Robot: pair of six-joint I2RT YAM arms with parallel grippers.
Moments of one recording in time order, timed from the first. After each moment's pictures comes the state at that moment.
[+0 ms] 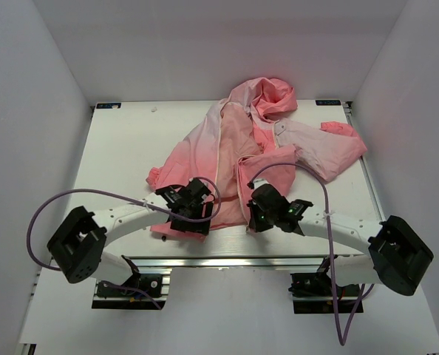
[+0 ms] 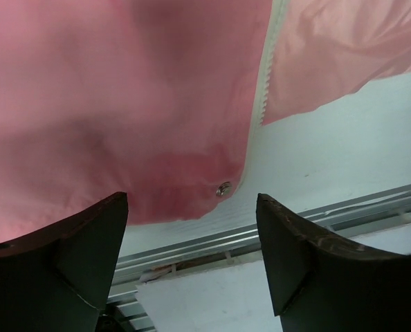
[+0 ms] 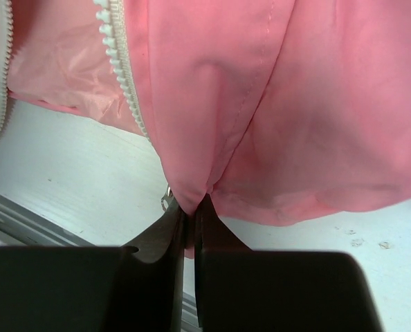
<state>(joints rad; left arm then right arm) -0.83 1.39 0.84 -0.67 -0.07 -0.62 0.88 1.29 0.63 -0.30 0.05 0.46</state>
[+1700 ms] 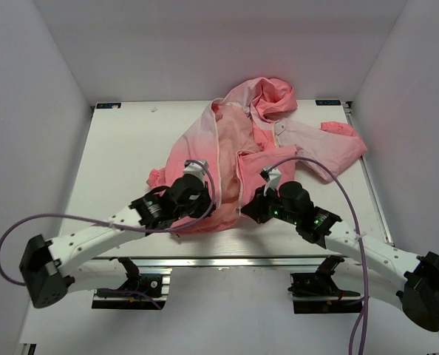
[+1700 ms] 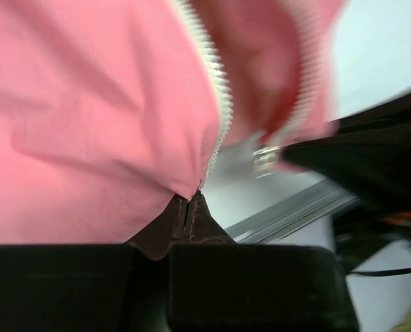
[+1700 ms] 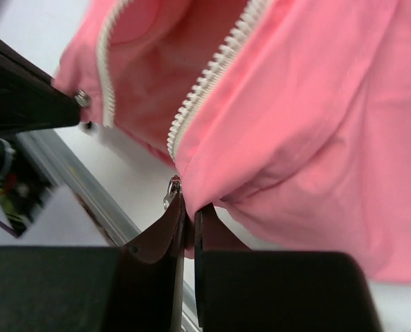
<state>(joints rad) -0.95 1.15 0.86 -0.45 -0.19 -0.72 0.81 0.96 0.51 -0.01 -0.15 0.41</state>
